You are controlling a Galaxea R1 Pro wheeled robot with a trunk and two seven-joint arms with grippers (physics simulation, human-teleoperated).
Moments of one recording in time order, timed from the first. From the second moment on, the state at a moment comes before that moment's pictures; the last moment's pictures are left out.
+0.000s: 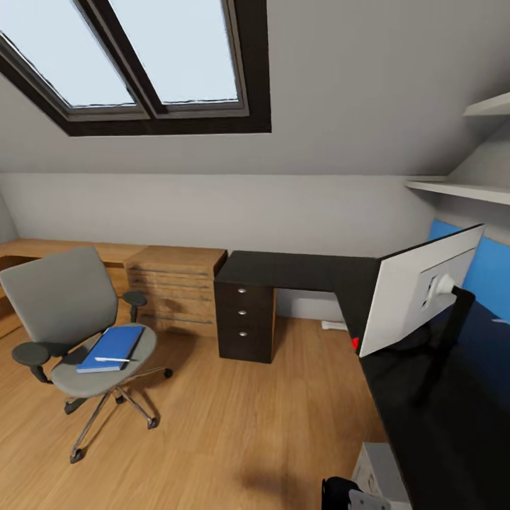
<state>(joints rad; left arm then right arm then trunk) 0.18 0.06 -0.16 -1.09 0.43 -0.08 0.36 -0.24 0.10 -0.11 -0.31 0.00 -0.58 -0.14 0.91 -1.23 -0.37</state>
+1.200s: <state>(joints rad) 0.18 0.06 -0.16 -1.09 0.43 -0.08 0.36 -0.24 0.10 -0.11 -0.31 -0.01 -0.58 -0.13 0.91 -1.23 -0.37</state>
